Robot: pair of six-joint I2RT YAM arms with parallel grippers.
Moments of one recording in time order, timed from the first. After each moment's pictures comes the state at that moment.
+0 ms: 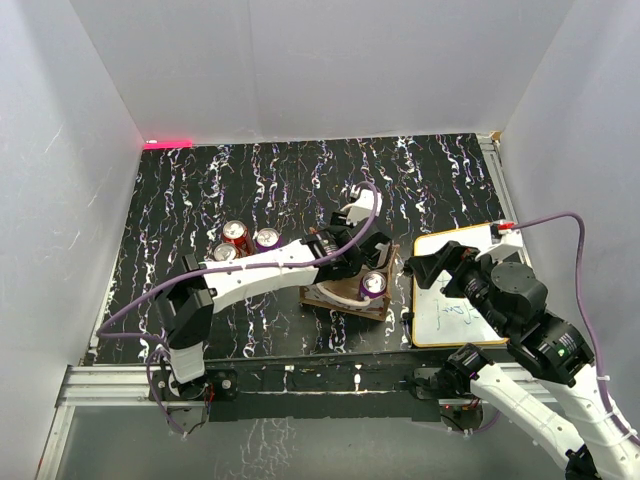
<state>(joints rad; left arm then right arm) -1.12 1.81 1.51 -0.50 -0.66 -0.53 0.62 0.43 0.89 -0.77 0.26 0.61</state>
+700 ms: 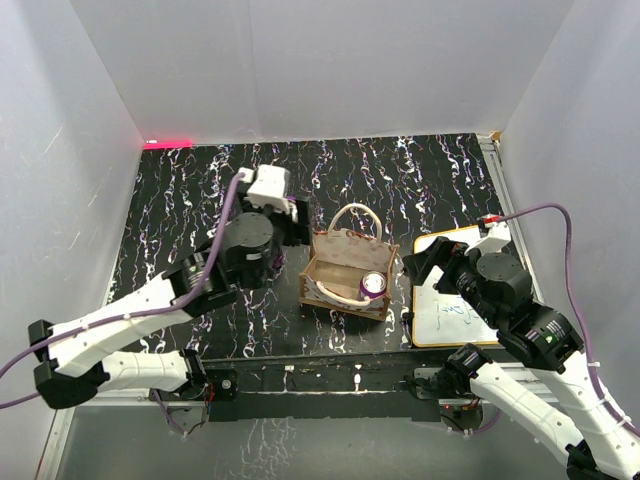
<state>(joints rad) -1.12 1.12 1.23 -0.29 -0.78 -0.21 0.62 0.50 0.89 -0.77 0.26 0.61</state>
